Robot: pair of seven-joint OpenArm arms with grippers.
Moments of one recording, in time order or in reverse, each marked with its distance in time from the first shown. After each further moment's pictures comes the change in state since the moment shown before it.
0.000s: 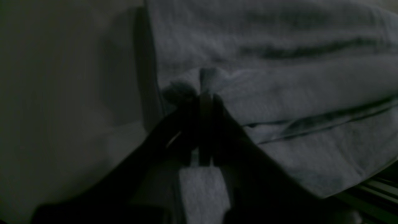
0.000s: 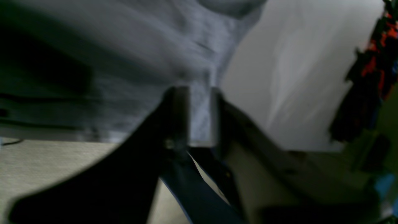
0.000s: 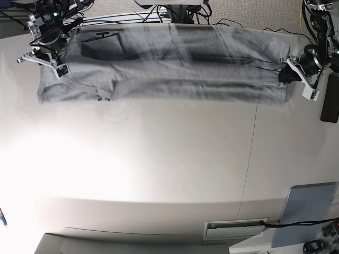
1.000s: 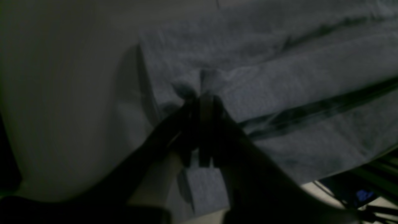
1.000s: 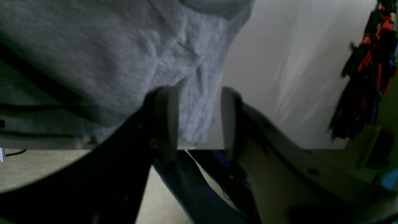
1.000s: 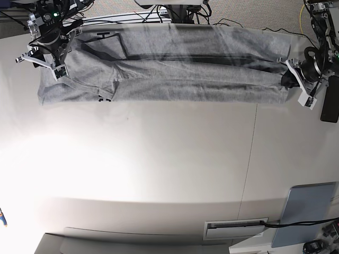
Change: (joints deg) left arm 0.0 -0.3 -0.2 15.8 4.7 3.0 12.0; right arm 0.0 0.0 0.0 0.0 0.2 -2.6 1.5
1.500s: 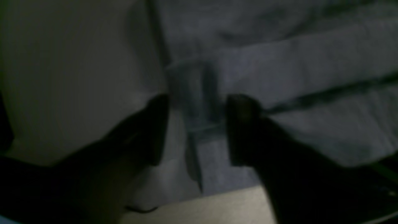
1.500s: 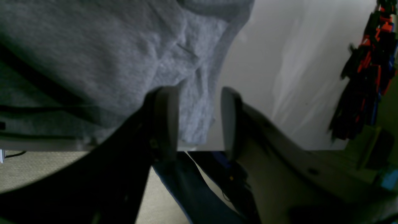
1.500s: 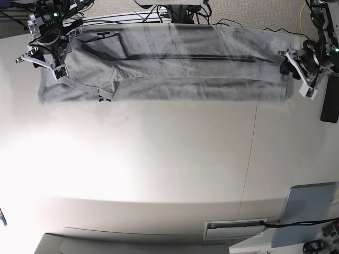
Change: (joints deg) left arm 3.9 0.0 0.0 -2.2 4.9 3.7 -4.8; right arm 0.0 0.0 0.0 0.0 0.0 0.0 0.6
